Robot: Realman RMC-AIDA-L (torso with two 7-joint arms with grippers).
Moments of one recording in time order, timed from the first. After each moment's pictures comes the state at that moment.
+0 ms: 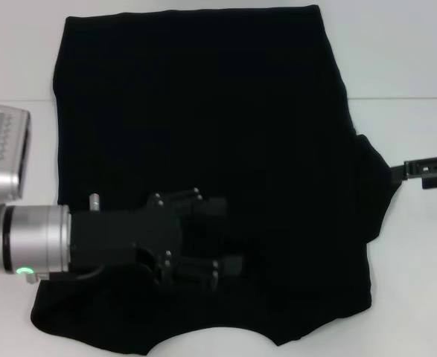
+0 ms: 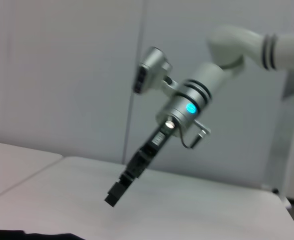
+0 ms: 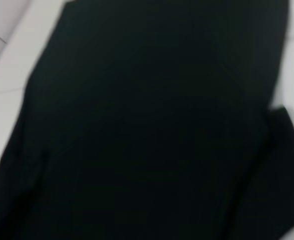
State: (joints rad) left arm -0.54 -2.13 0.77 0.70 1.92 1.70 -1.24; right arm 0.71 1.89 -0.64 -0.72 -2.41 -1.43 2.40
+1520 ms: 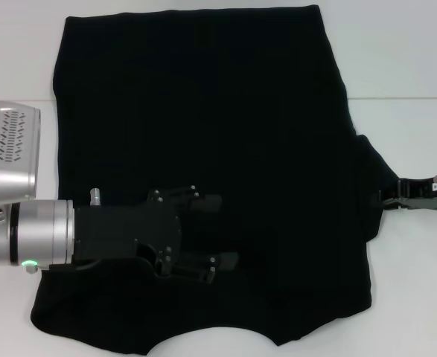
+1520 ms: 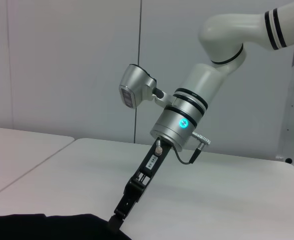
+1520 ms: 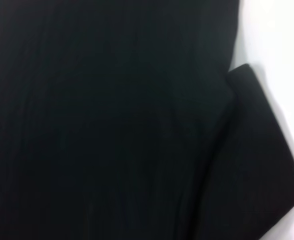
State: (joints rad) left arm -0.55 -2.13 0.79 0.71 1.96 1.64 -1.20; right arm 0.79 1.94 -0.73 -0.45 -2.47 -1.06 2.45
